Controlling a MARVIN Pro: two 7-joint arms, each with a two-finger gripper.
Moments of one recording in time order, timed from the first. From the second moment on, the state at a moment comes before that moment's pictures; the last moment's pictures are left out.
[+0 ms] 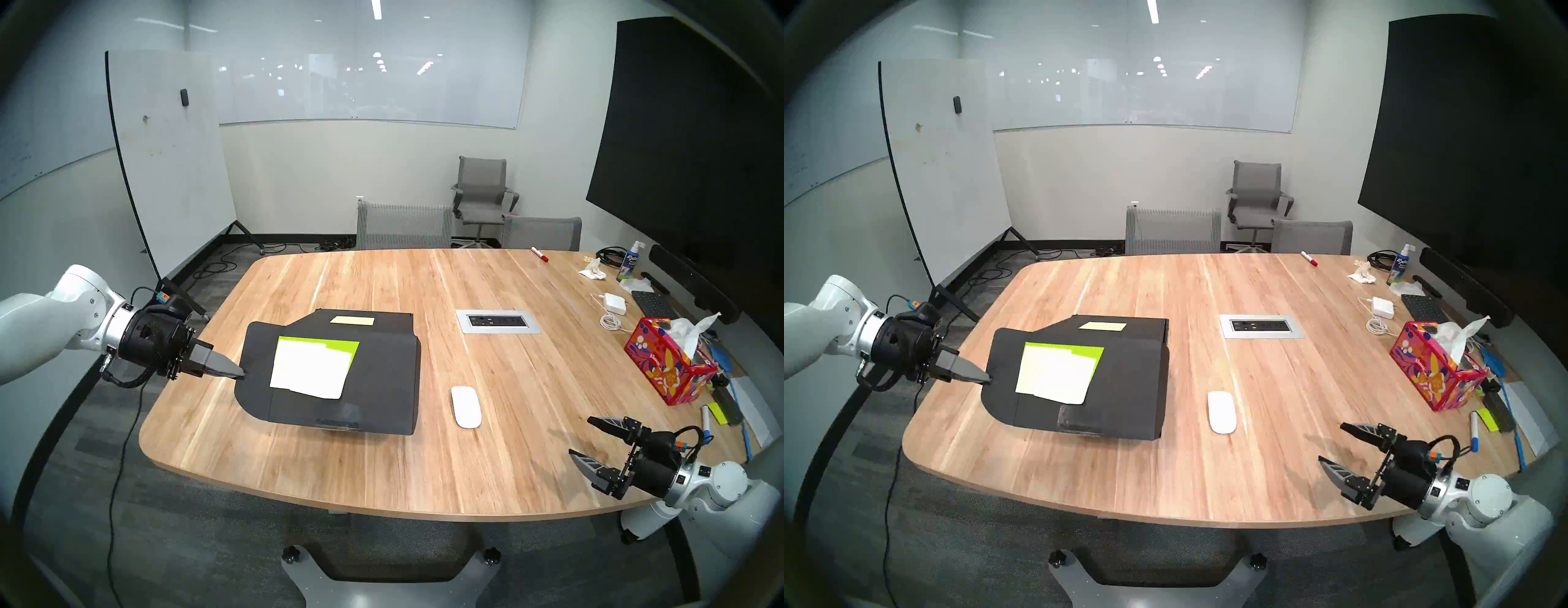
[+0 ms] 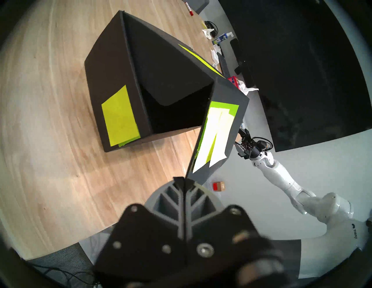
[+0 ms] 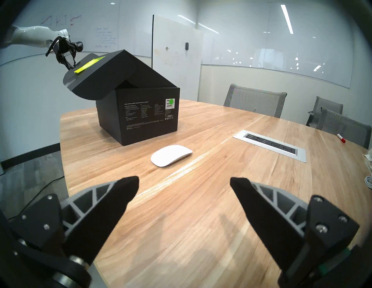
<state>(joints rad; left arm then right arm) -0.09 -0.10 0.34 -1.59 -1.69 0.96 -0.86 -2.44 -0.52 1.87 -1.70 0.85 -0.45 0.66</state>
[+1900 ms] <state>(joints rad) -0.24 -0.23 0.40 -1.62 -2.09 0.96 -0.73 -2.44 -0.52 1.87 -1.70 0.85 -0.45 0.66</state>
